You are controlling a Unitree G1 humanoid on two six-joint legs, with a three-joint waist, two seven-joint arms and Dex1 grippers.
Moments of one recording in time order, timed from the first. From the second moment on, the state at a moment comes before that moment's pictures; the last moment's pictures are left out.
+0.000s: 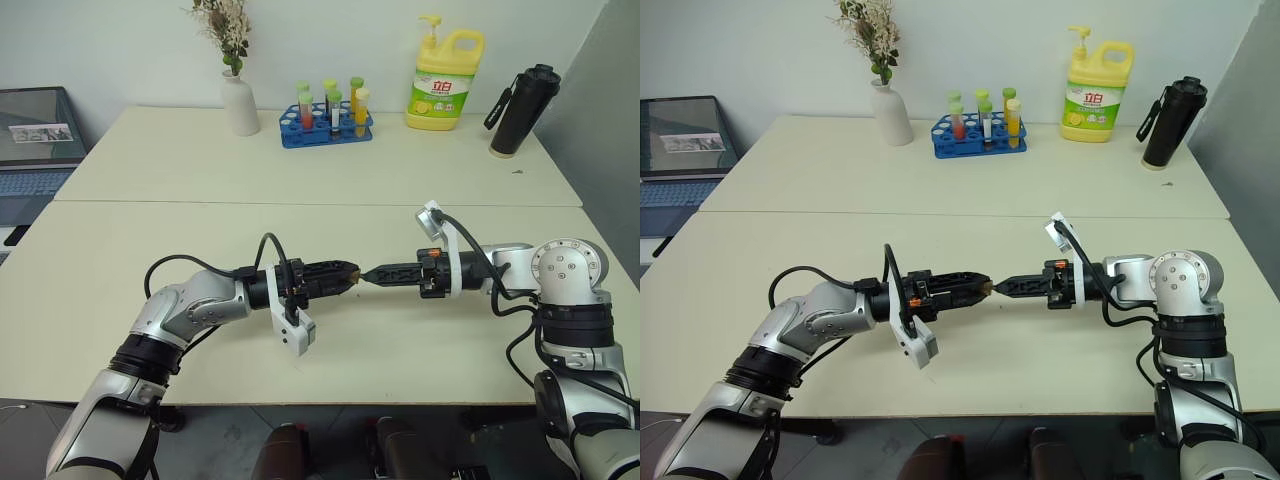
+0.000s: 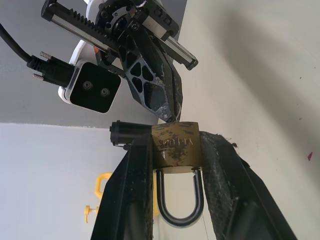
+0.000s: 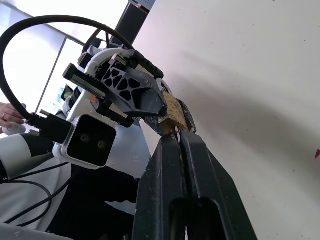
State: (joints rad) left arm -0.54 0.65 -0.27 0.24 0.58 -1.08 -0.36; right arm -0.72 -0.45 -0.11 0.00 1.02 1.54 0.64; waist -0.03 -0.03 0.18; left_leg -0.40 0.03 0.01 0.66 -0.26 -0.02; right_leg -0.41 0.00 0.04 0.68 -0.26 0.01
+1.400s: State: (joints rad) left arm -0.51 0.66 -0.27 0.17 0.53 -1.03 -0.36; right arm -0.51 -0.47 0.08 -0.26 0.73 0.91 0.83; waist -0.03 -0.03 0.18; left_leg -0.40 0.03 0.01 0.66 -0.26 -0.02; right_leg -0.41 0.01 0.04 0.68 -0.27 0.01
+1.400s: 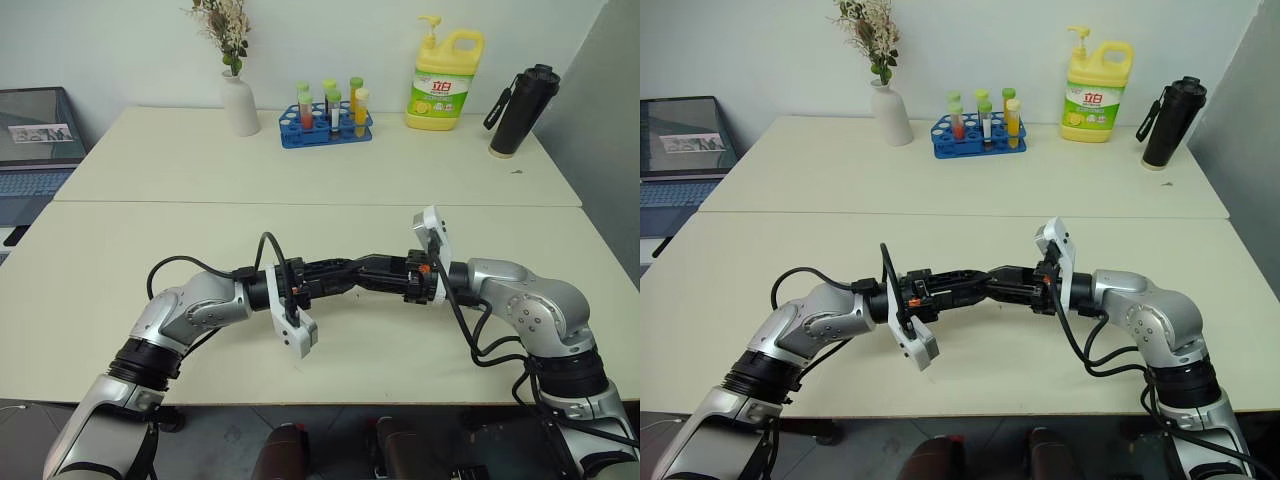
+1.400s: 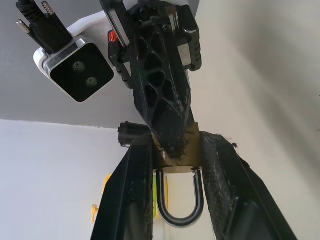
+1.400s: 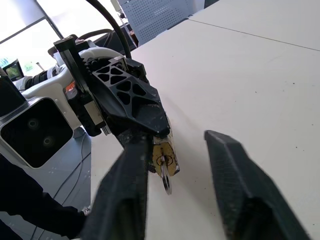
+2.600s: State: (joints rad) left arm -0.30 0.69 -0.26 -0.09 0.11 -0.75 -0.50; right arm -0.58 -0.51 0.10 -0.10 0.60 0.75 0.95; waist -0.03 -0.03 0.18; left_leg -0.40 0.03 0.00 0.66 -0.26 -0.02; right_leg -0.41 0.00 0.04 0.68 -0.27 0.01
